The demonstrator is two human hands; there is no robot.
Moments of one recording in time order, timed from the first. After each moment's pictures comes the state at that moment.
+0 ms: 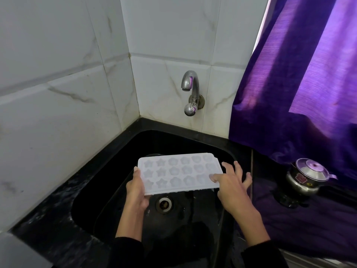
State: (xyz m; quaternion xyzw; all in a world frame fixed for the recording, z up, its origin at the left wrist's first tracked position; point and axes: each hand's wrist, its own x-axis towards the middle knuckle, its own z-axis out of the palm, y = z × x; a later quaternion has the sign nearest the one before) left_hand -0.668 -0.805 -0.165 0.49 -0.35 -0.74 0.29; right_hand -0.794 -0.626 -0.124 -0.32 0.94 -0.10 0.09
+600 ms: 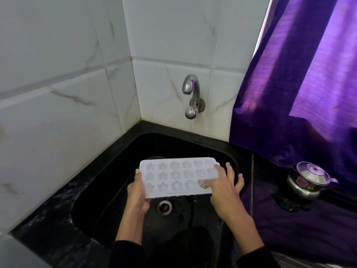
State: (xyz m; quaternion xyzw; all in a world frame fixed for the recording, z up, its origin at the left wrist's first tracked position) left_hand -0.668 -0.804 -0.164 0.49 -0.36 -0.74 0.28; right_hand -0.780 -0.632 -0.130 -0.37 0.92 -0.14 0.07
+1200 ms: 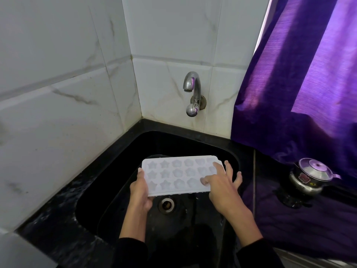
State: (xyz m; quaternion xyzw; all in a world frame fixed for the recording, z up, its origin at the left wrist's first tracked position) left_hand -0.666 -0.803 -0.162 0.50 -0.37 -0.74 0.27; right_hand -0.779 -0.641 -0.131 -0.37 0.92 -0.12 0.09
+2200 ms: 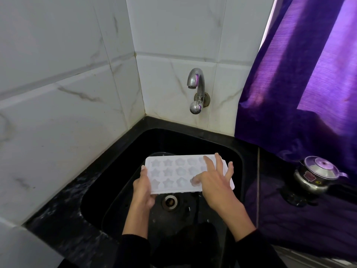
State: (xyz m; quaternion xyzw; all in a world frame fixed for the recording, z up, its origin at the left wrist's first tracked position) left_hand -0.664 -0.802 -0.163 0.49 -0.38 -0.73 0.28; right_hand -0.765 -0.658 -0.122 -0.43 0.89 -0.09 0.08
